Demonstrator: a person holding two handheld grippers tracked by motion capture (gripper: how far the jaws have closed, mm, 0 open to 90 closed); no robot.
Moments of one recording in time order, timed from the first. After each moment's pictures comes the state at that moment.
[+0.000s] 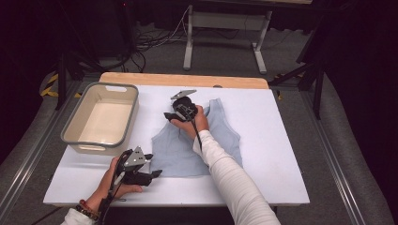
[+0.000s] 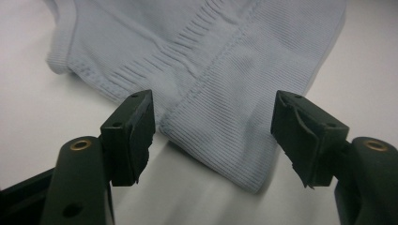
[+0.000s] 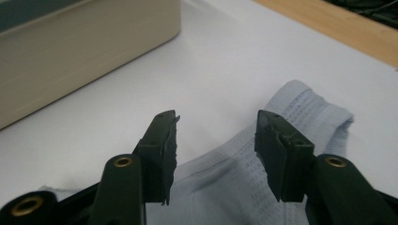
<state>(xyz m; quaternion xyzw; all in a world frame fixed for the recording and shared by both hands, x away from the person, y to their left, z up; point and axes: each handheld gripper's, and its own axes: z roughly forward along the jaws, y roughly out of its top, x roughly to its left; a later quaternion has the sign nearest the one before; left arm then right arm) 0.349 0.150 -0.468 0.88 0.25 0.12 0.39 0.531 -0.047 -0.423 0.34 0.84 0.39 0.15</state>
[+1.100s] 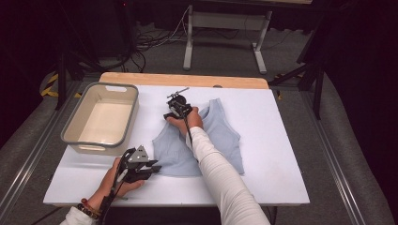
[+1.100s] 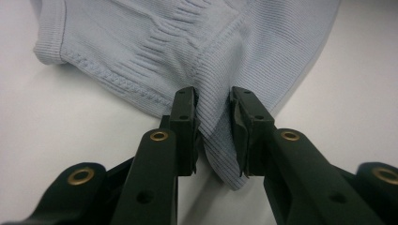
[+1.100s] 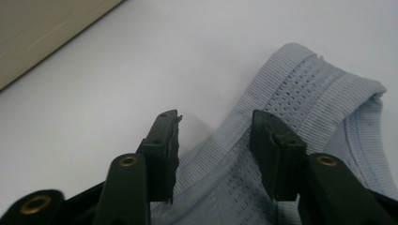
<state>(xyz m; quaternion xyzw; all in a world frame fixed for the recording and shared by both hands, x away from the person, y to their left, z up) 0.352 0.147 -0.464 0.88 0.26 0.09 0.38 0.559 -0.030 -0.447 0.40 0.85 0.32 0.12</state>
